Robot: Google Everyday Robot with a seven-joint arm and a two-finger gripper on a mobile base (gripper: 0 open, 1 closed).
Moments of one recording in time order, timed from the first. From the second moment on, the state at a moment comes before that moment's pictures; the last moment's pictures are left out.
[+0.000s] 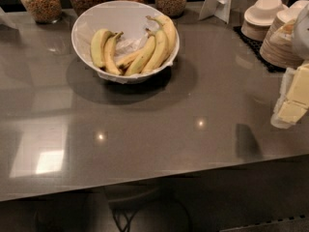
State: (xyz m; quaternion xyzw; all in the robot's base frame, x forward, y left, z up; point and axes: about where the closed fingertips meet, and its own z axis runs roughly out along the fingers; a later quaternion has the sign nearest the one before) arm 0.438 -0.217 0.976 -0.60 0.78 -0.03 0.16
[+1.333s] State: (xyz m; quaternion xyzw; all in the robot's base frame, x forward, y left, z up) arm 0.534 -0.162 0.977 -0.74 0.60 -0.07 0.30
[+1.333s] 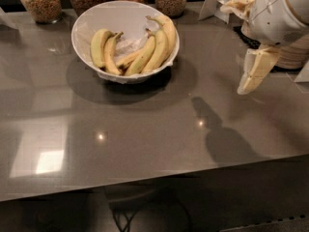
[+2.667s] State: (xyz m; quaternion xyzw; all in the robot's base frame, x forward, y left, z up) arm 0.580 -0.077 1.032 -0.85 0.35 -0.10 0.38
